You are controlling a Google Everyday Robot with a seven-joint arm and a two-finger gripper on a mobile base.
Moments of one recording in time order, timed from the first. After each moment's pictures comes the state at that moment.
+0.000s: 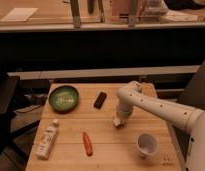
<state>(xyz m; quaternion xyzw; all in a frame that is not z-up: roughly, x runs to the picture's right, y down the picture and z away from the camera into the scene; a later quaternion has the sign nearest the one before) 0.120 0.196 0.862 -0.34 -0.14 -0.23 0.90</state>
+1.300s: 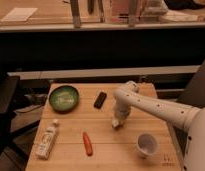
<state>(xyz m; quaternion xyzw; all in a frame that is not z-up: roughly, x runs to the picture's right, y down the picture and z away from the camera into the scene) 0.109 0.199 0.858 -0.35 -0.14 -0.26 0.89</state>
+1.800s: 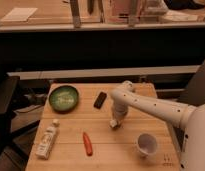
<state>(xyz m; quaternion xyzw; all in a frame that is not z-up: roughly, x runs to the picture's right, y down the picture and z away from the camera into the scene) 0.095 0.199 0.859 -0.35 -0.14 -0.27 0.89</state>
